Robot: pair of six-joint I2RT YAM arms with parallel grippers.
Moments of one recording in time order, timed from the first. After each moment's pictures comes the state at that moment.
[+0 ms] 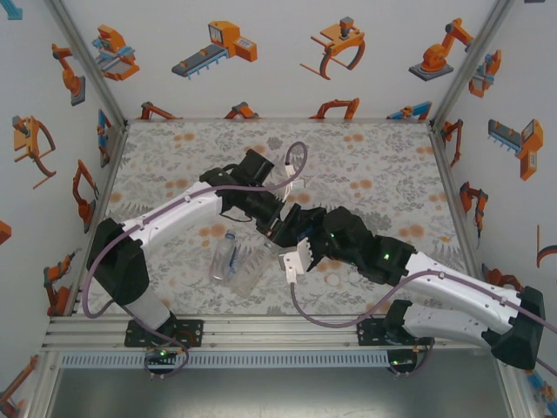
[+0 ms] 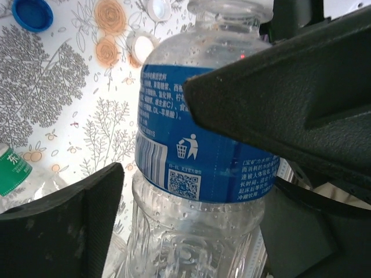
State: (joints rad) left arm -0.80 1.64 1.36 -0.76 0.79 -0.11; right arm 1.02 0.98 0.81 -0.36 0.03 -1.27
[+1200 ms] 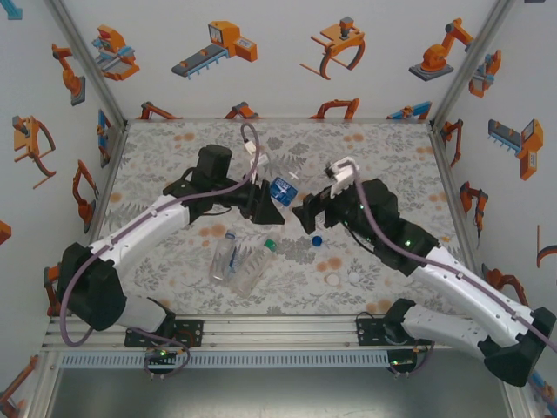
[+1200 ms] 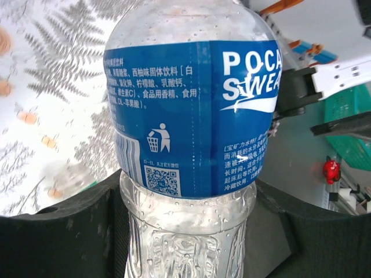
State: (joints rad) left arm -0.62 1.41 1.10 -0.26 0.82 -0.23; right arm 0.79 0.94 0.94 -0.23 0.02 0.20
